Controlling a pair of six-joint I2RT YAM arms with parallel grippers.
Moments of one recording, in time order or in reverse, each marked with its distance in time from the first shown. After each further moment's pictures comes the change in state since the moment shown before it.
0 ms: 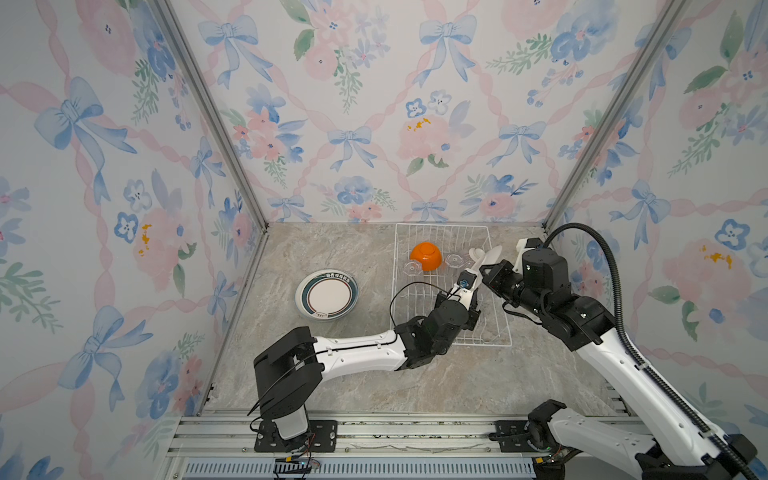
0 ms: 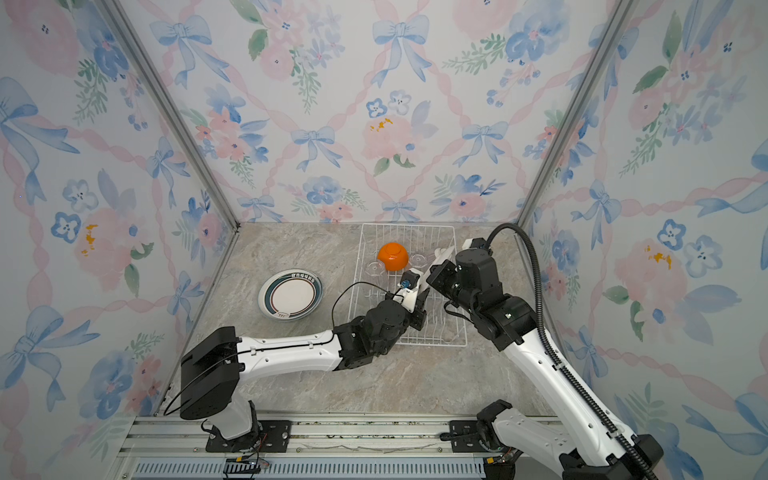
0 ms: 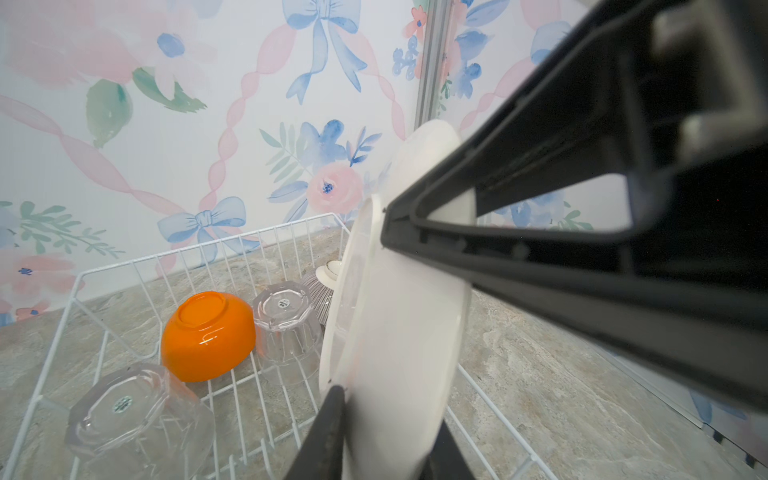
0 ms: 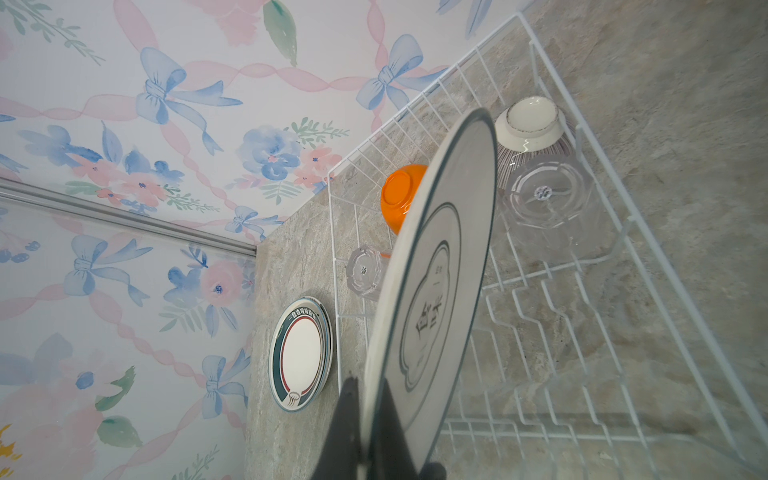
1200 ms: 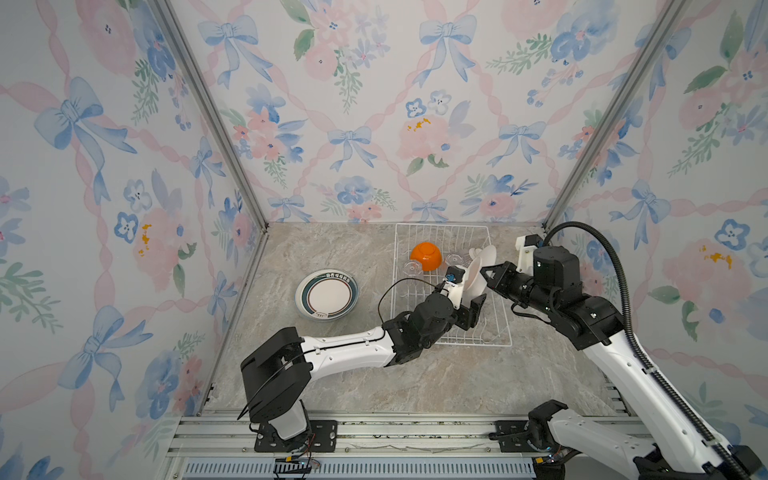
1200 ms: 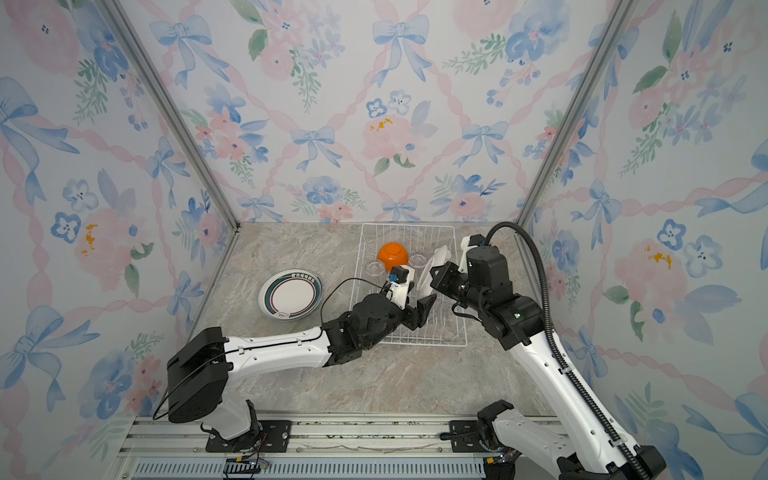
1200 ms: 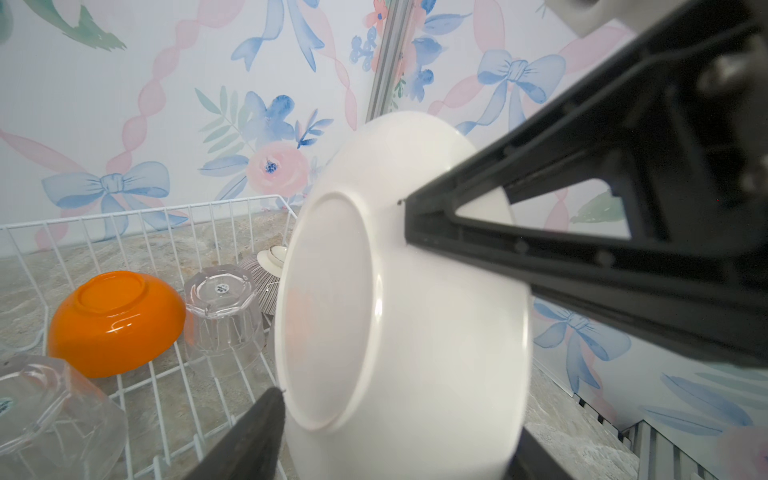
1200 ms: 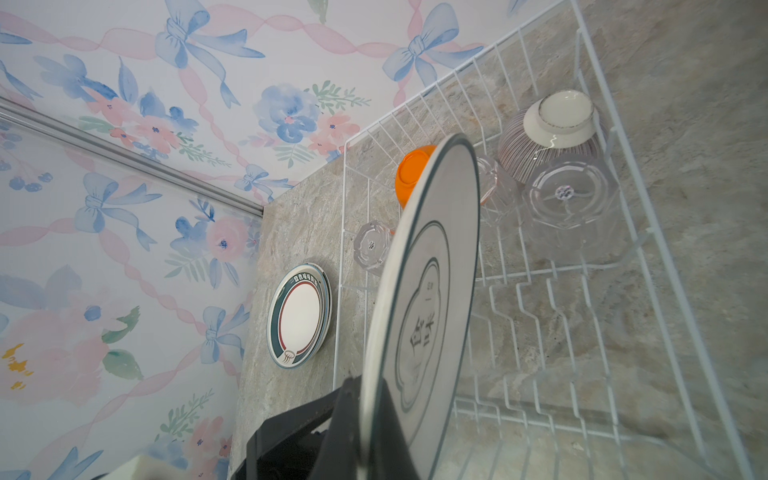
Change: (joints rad) left arm 0.061 -0.065 -0.071 0.022 0.258 -0.151; right arm -0.069 -0.023 0.020 -0.046 -0.167 -0.139
